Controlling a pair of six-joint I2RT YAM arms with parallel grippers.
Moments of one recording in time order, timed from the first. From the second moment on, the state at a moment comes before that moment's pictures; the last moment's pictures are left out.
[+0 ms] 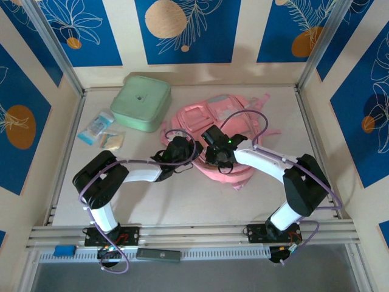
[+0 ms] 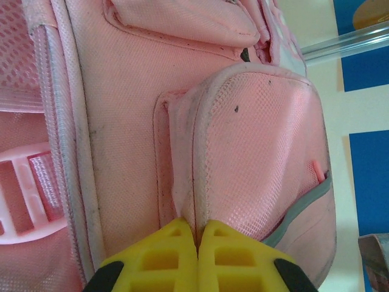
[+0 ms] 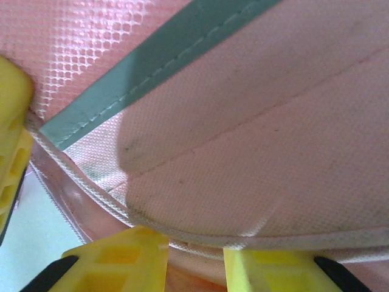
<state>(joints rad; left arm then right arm) -0.81 1.75 0.82 0.50 -0.04 -1.22 0.71 1.57 1.07 -0.71 0.10 0.89</state>
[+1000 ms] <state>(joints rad) -0.72 1.75 0.83 0.50 0.03 -1.17 0.66 1.44 0.99 -0.73 0.20 0.79</state>
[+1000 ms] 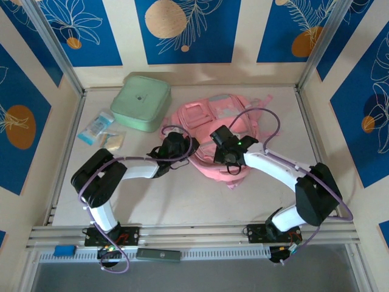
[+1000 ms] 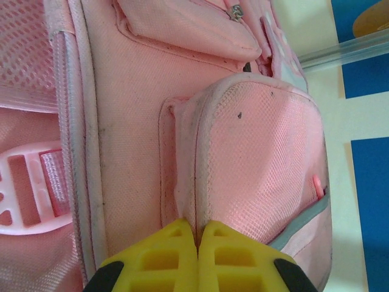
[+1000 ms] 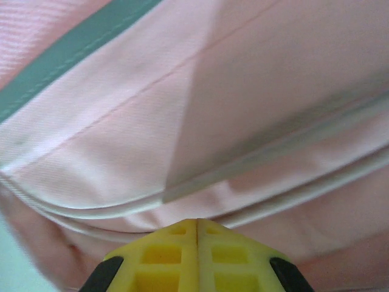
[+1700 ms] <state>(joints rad) -0.80 1.77 0.88 0.52 0.07 -1.31 0.68 1.43 0.96 -0.60 0.12 0.94</state>
